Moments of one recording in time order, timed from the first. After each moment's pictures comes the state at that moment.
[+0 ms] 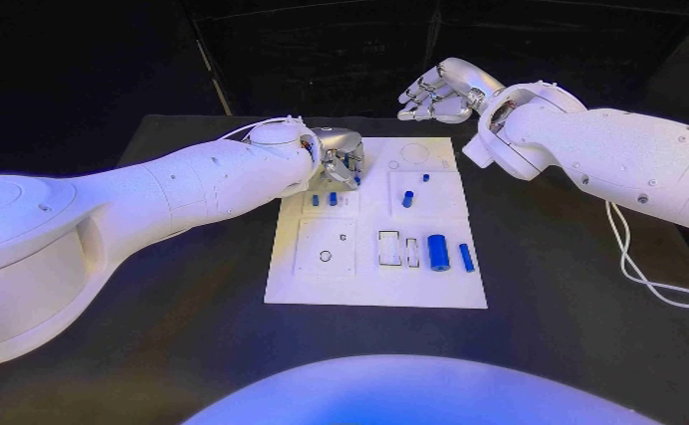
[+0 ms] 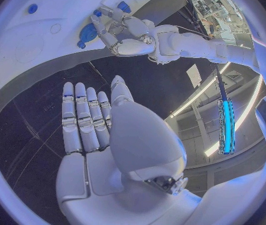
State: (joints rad) left arm 1.21 -0.38 -0.14 0.95 -1.38 -0.06 0.08; left_hand 1.34 0.00 0.26 -0.14 0.07 1.06 0.14 0.18 0.07 1.07 0.08 0.34 0.07 1.40 0.00 1.41 1.07 0.17 1.28 0.11 0.83 1.02; right arm 1.29 -0.69 -0.05 1.31 -0.99 -0.32 0.07; right_hand 1.59 0.07 -0.19 0.20 0.20 0.89 0.22 0.14 0.07 0.92 0.17 0.35 0.06 1.09 0.13 0.07 0.16 0.17 0.95 0.24 0.20 0.07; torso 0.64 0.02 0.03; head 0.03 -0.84
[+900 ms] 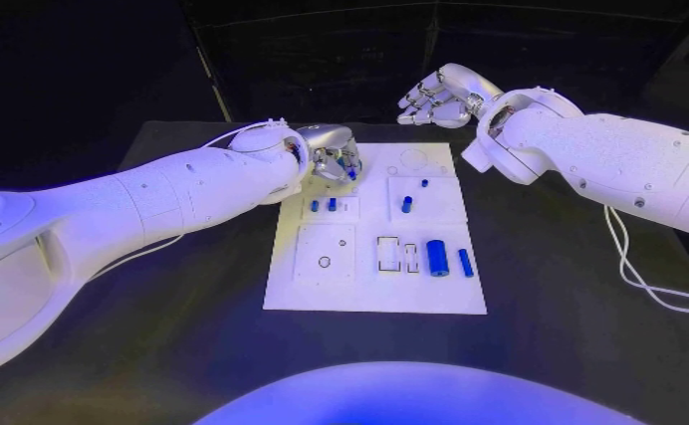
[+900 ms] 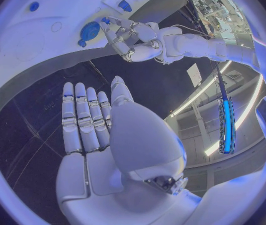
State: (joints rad) left arm 1.20 -0.47 -0.09 1.07 -1.36 -0.15 0.08; left_hand 1.37 0.01 0.36 -0.20 0.05 1.10 0.14 0.17 0.07 1.13 0.08 0.26 0.07 1.43 0.00 1.42 1.09 0.15 1.32 0.10 0.93 1.10; right arm 1.29 -0.69 -0.05 1.30 -0.98 -0.33 0.07; right_hand 1.58 0.07 -0.19 0.19 0.22 0.89 0.22 0.14 0.07 0.92 0.17 0.35 0.06 1.09 0.13 0.07 0.15 0.17 0.95 0.24 0.19 0.07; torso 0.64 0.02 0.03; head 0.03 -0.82
